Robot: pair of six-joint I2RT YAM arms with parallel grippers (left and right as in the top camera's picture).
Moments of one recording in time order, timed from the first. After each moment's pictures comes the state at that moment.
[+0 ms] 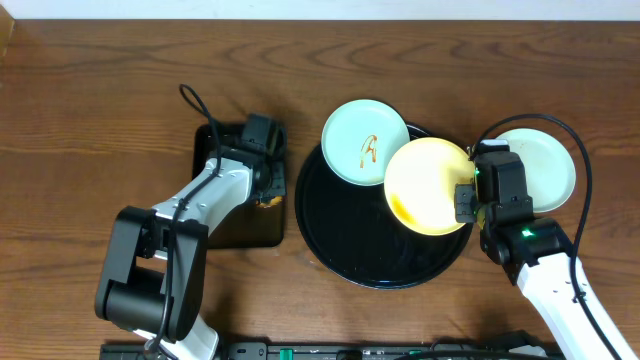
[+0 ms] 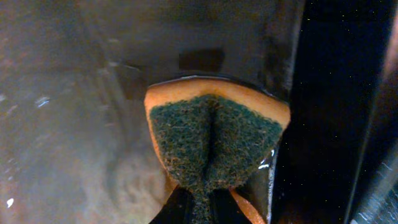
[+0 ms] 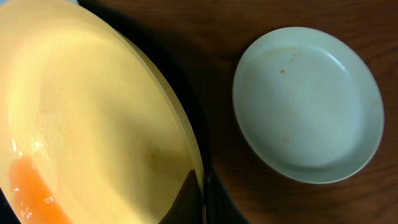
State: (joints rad) left arm -0.27 1.78 0.99 -0.53 -0.06 -0.38; right arm 0.24 1.12 0.72 -0.51 0.27 0.12
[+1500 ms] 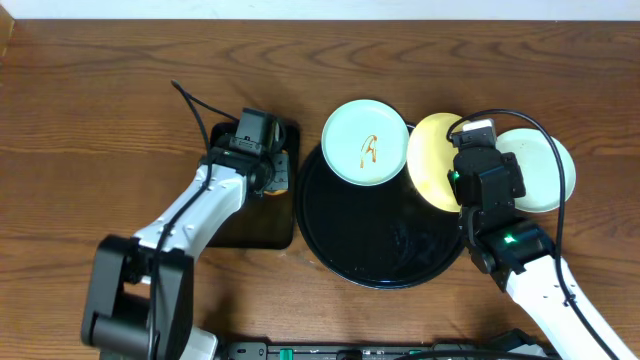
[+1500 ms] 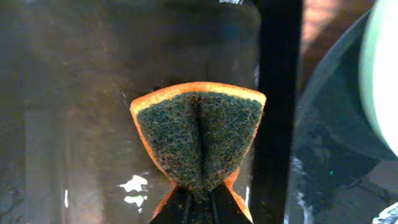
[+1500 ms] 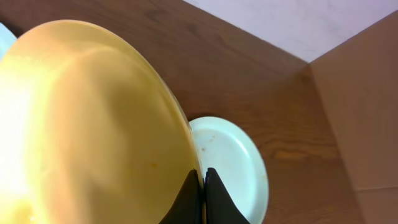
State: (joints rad) left arm -0.28 1.67 0.99 -0.49 0.02 -0.30; right arm 0.38 1.12 0.72 -0.28 0.64 -0.15
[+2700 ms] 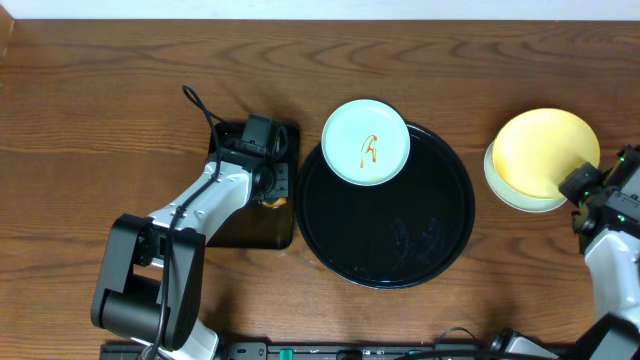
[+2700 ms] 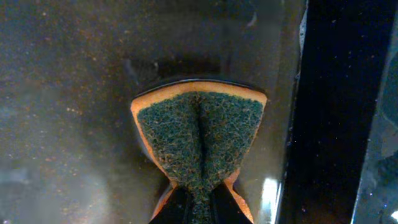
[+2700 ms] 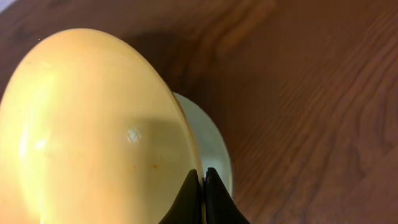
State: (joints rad) left arm -0.28 1.74 0.97 -0.51 0.02 -0.30; right arm -0.51 1.36 0.73 -0.16 0.00 0.30
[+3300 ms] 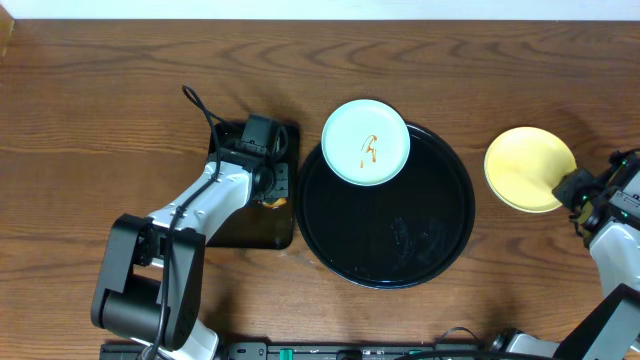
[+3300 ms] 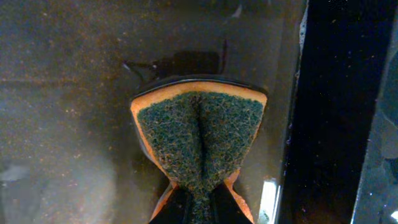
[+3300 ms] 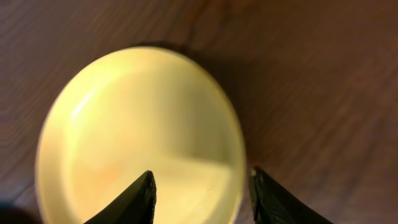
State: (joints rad) left arm -0.28 1.74 0.97 -0.51 0.02 -0.30; right arm -0.55 1.46 0.73 -0.16 -0.15 0.26
